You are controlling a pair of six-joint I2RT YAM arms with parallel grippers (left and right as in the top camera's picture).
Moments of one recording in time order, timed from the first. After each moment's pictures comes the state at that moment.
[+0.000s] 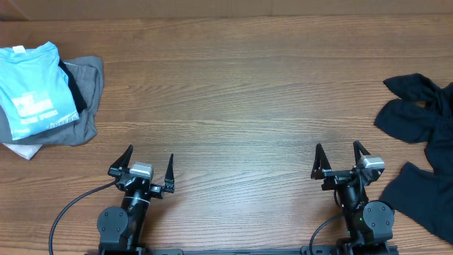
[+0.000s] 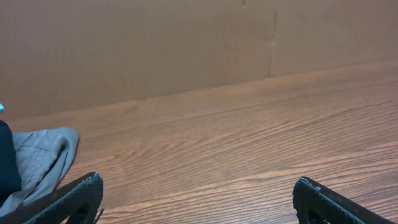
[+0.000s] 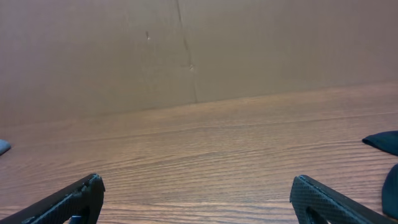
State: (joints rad) left arm -0.04 0.02 0.01 -0.06 0.15 0.08; right arm 0.11 0.01 0.02 -0.04 -0.02 0.18
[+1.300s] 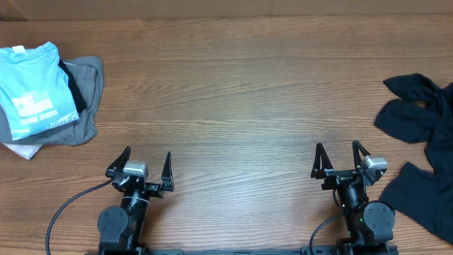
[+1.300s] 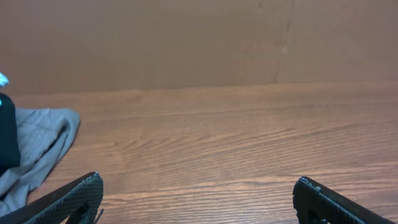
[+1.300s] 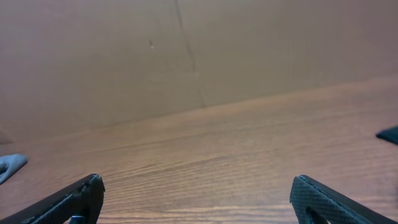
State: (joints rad) left arm -0.04 0.02 0.01 -0.07 0.11 -0.03; right arm 0.11 0.01 0.02 -0.02 -0.02 0.26
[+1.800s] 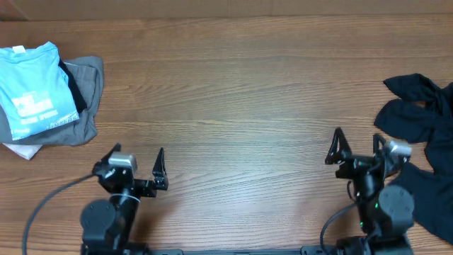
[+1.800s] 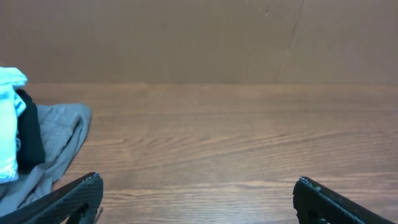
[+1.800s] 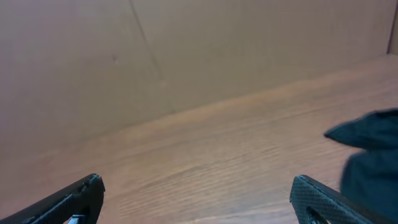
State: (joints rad) left arm -0.04 0.24 0.37 -0.33 0.08 -0.08; right arm 0.11 0.35 0.39 -0.20 0.12 0.30
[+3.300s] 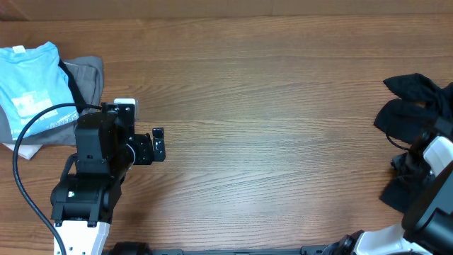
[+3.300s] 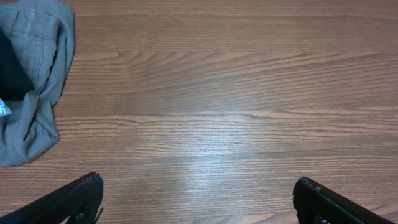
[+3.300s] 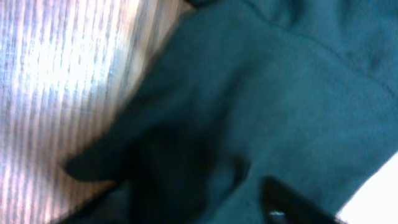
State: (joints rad) left arm -0.04 0.93 0.95 -0.80 0.07 -0.08; right arm -0.61 1.73 0.93 -0.75 0.35 0.69
